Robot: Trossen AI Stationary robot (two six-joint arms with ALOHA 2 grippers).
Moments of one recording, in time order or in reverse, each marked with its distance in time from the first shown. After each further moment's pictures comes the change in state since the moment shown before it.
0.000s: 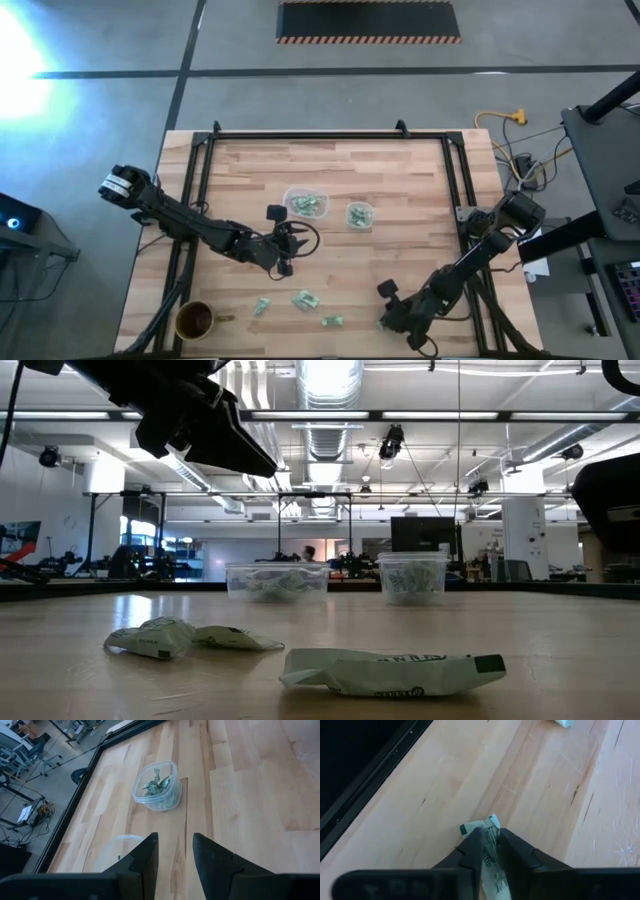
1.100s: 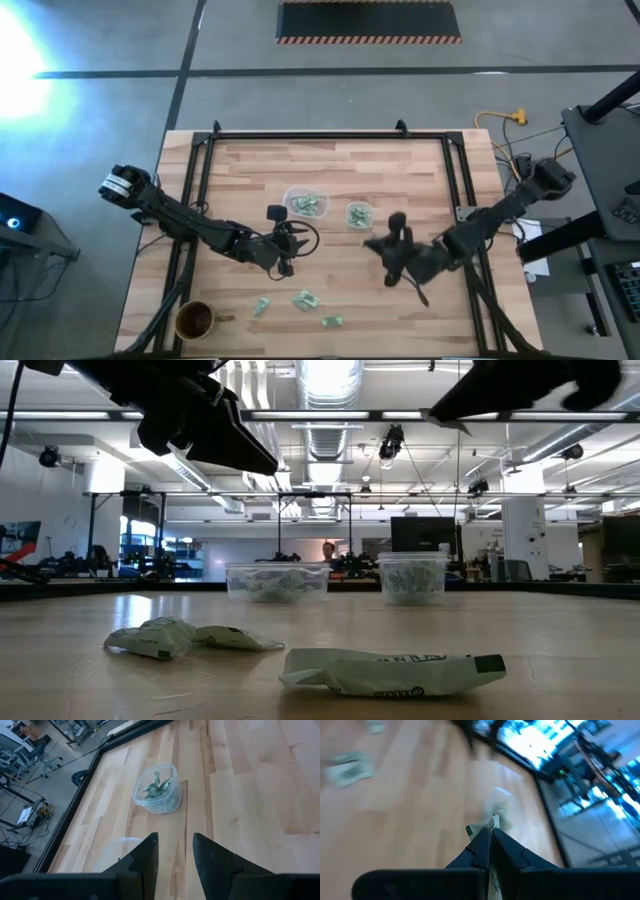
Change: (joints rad) left arm 0.000 0.000 -0.003 0.018 0.000 0.006; right arm -0.243 -0.467 -0.005 -0.191 0.613 -0.412
